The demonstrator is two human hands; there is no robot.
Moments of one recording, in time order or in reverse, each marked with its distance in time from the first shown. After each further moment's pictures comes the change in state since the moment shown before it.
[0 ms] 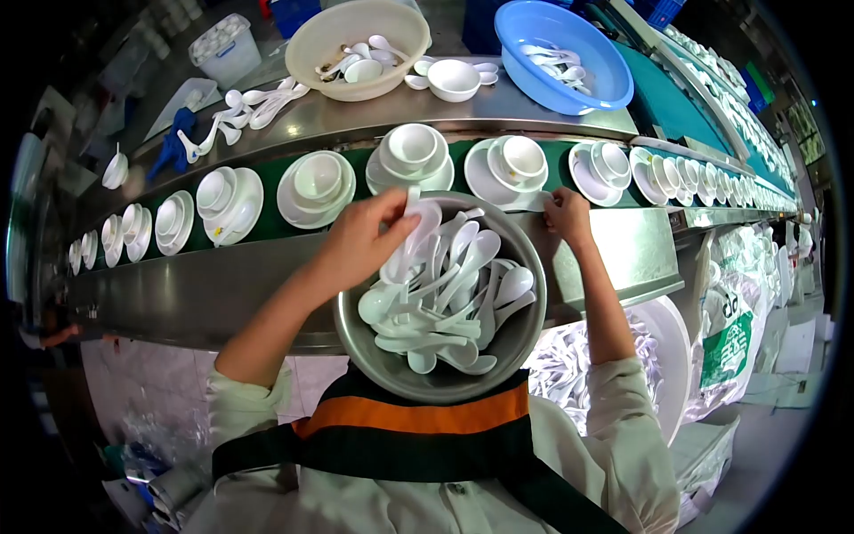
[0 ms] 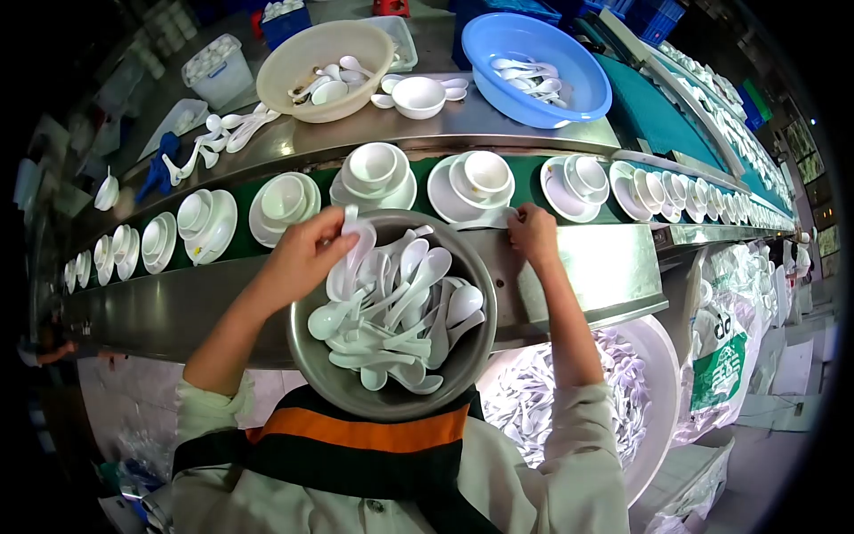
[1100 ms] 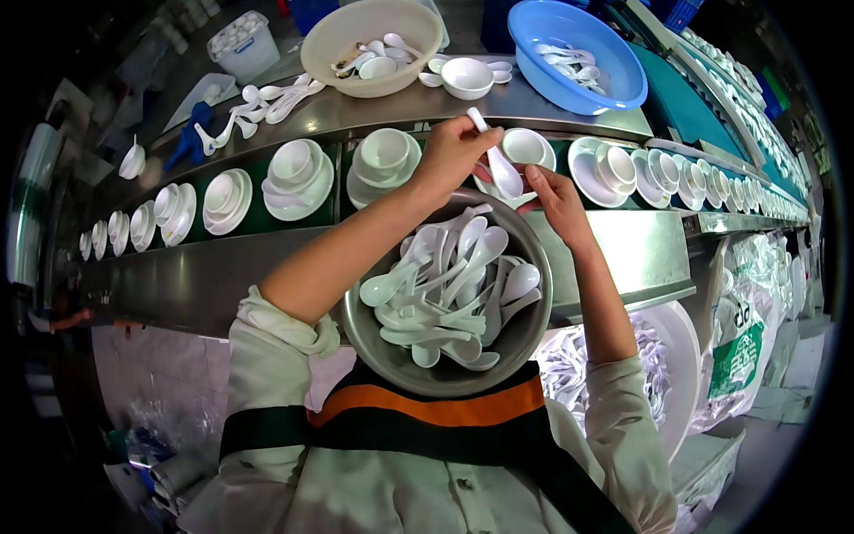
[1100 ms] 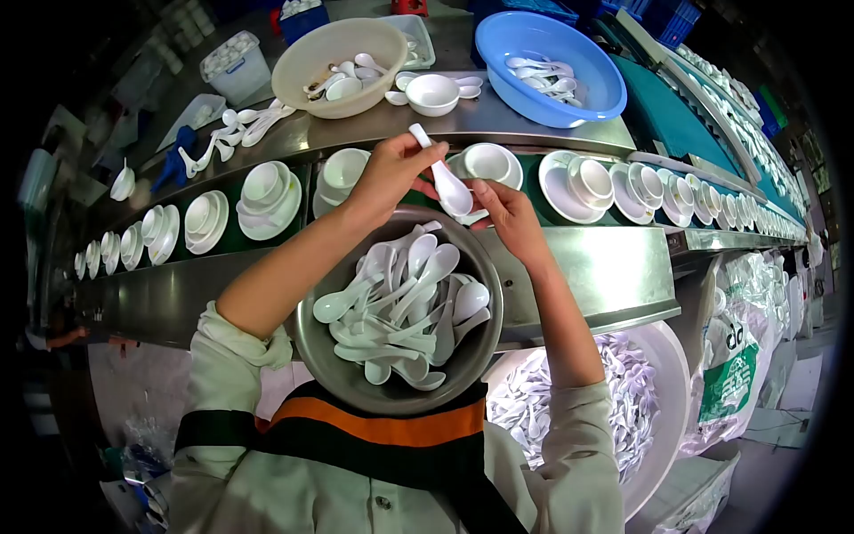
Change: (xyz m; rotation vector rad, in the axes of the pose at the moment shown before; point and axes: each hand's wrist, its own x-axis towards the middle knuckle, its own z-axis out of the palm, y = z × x) left_hand 0.110 -0.011 0.064 -0.686 0.023 -0.218; right_hand -0.012 -0.062 0.013 0.583 -0.344 -0.308
